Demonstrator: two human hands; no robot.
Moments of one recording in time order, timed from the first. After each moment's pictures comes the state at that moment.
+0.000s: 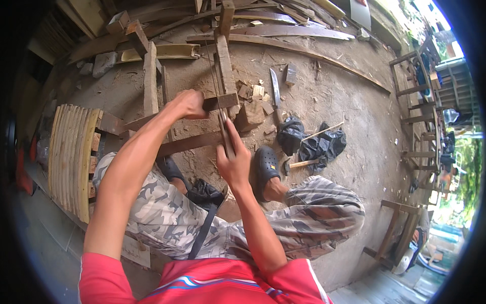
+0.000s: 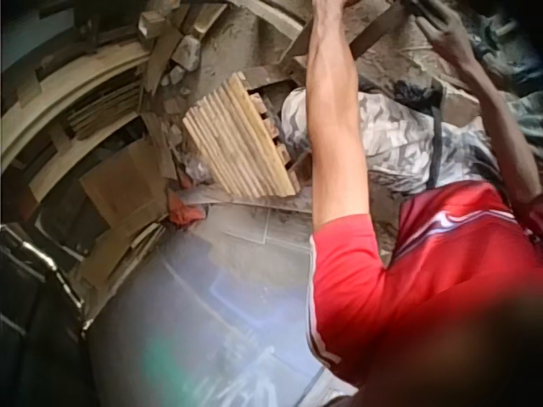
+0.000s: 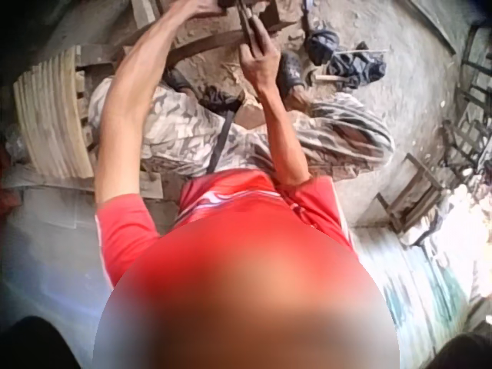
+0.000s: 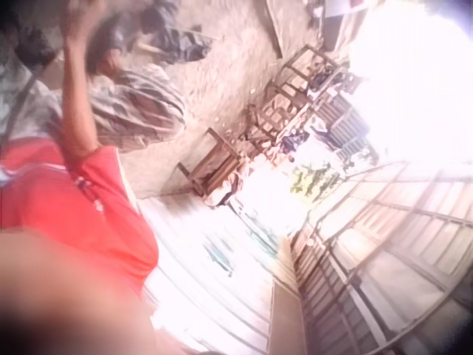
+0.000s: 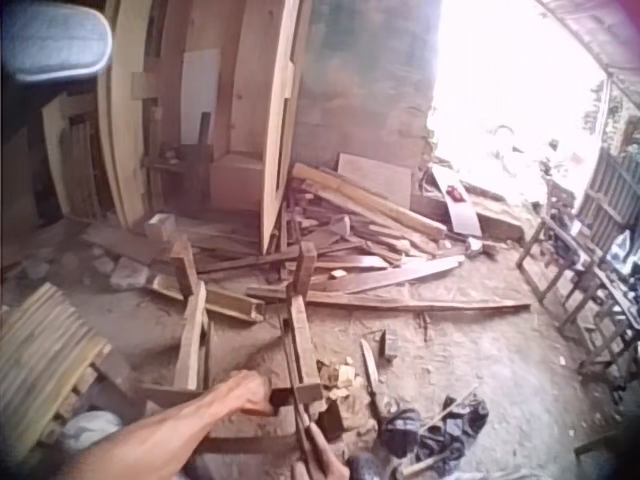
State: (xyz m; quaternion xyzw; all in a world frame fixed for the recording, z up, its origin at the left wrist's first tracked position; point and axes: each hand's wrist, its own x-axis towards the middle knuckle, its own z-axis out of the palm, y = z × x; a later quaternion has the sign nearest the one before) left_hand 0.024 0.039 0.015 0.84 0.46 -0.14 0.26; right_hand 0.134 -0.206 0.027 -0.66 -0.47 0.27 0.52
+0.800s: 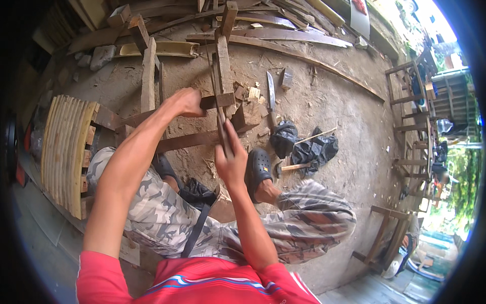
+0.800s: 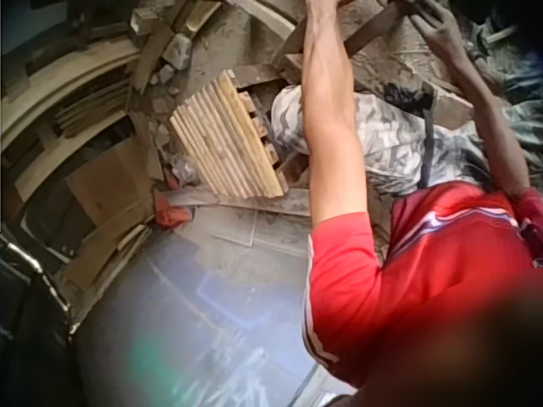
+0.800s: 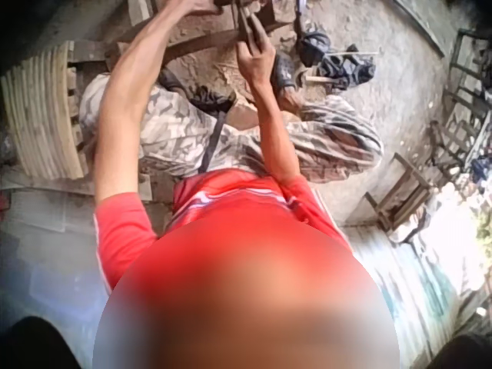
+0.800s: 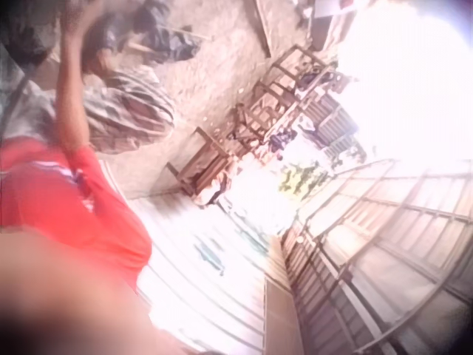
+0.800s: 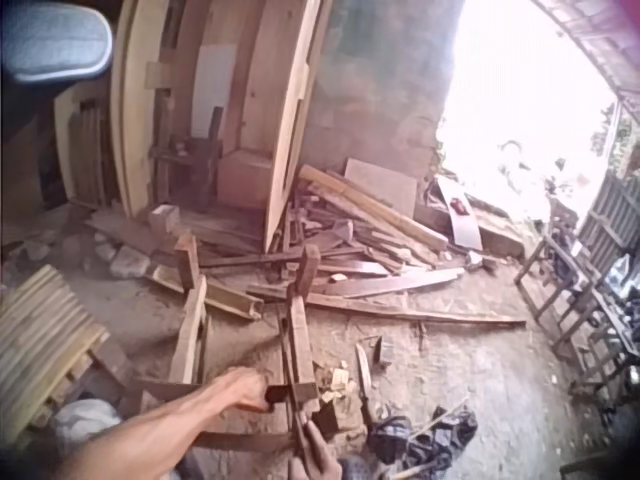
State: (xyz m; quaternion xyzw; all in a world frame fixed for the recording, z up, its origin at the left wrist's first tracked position) left_hand 0.023 0.036 0.020 0.84 0.44 -0.15 0.28; right_hand 0.145 -0.225 0.000 -0.66 -0.48 0.29 0.50
